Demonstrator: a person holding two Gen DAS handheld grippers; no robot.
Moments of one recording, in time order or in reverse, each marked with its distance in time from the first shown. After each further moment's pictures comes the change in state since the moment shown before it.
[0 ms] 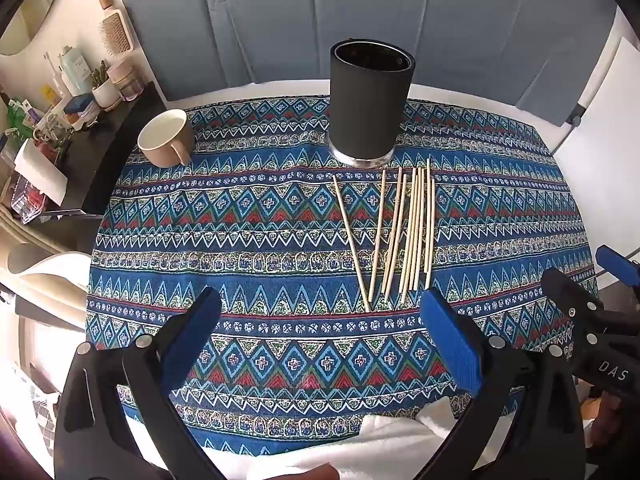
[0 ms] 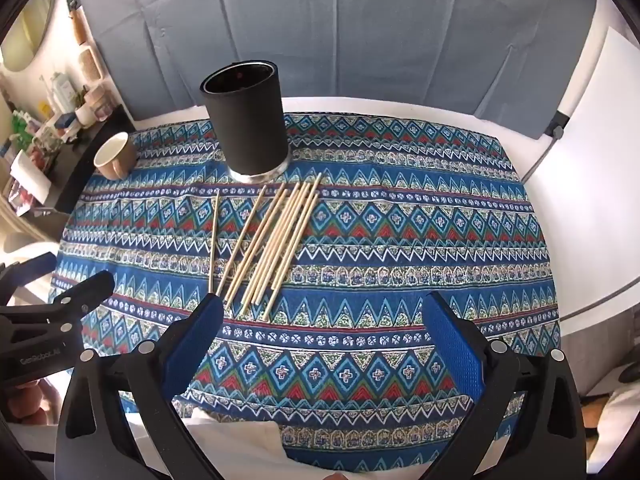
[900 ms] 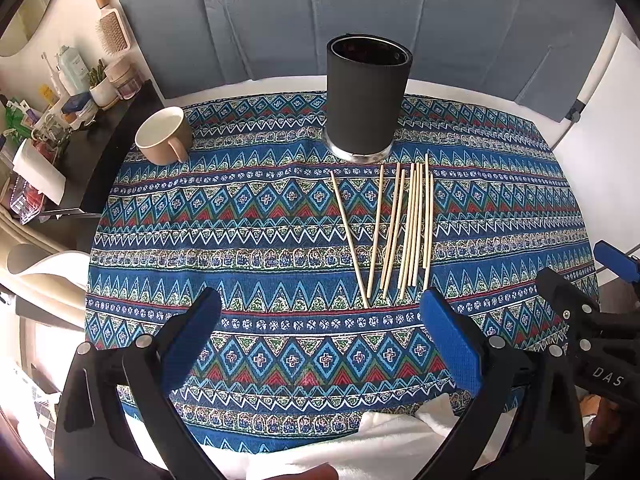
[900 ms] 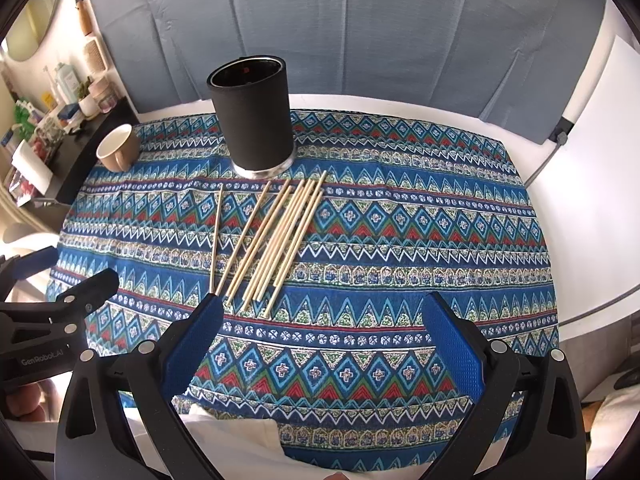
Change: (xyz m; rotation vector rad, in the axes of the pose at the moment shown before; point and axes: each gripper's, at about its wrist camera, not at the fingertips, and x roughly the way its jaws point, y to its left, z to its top) left arm 0.002 -0.002 -0.004 0.004 0.007 -0.005; right arm 0.003 0.004 -0.002 -0.023 0.011 0.008
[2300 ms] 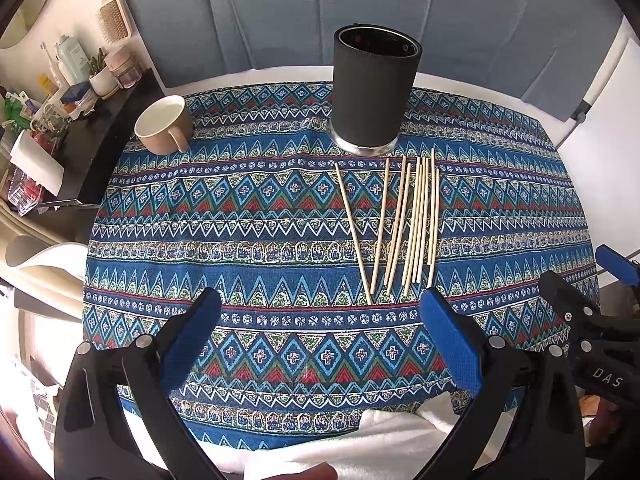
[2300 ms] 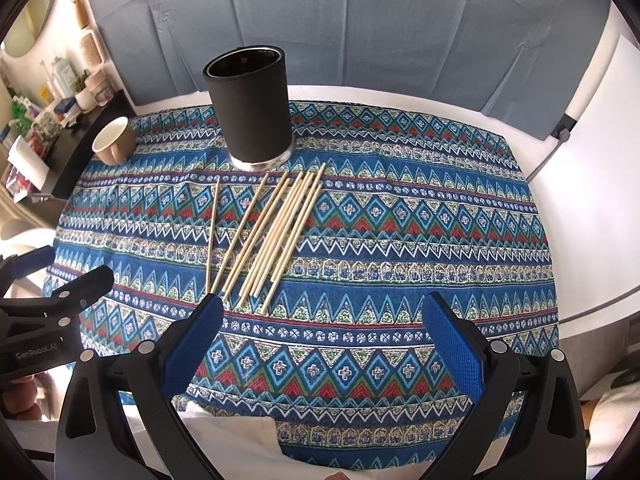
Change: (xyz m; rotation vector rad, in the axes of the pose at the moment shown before) left arm 0.008 0.004 0.004 -0.021 0.036 -0.001; right arm 0.009 0.001 0.001 -0.008 0.027 -0.007
